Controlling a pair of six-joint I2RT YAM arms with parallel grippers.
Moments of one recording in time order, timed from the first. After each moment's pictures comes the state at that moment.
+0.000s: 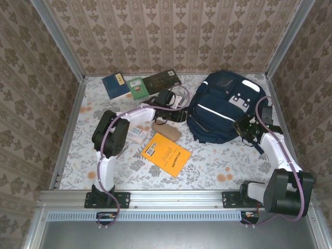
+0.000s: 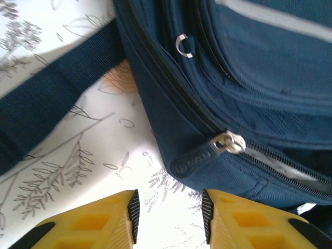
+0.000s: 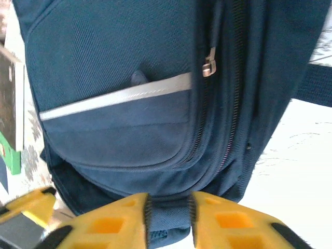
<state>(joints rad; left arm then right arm) -0.64 2.07 1.46 -0.27 0.42 -0.28 -0.19 1.20 0.75 -0.52 -0.33 0.78</state>
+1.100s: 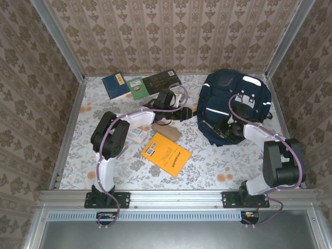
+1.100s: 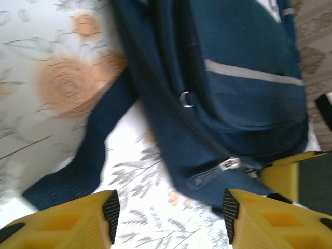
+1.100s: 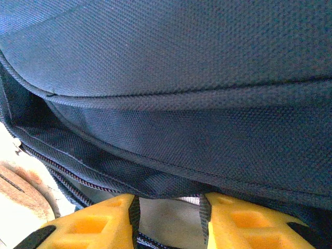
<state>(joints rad) -0.68 2.05 1.38 -0.02 0.51 -0.54 0.04 1.49 0.78 -0.38 -0.31 0.68</state>
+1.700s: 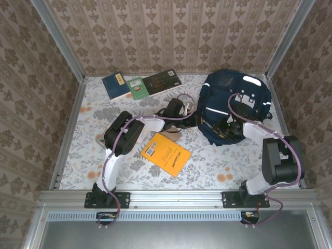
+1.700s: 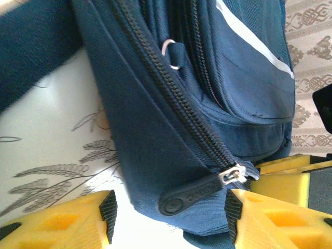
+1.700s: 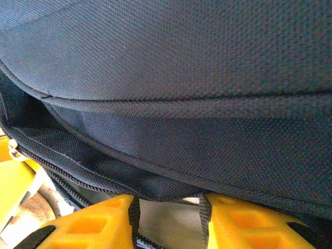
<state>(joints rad) -0.76 2.21 1.37 0.22 0.58 -0.79 0.04 1.53 0.80 -0.38 -0.32 0.68</state>
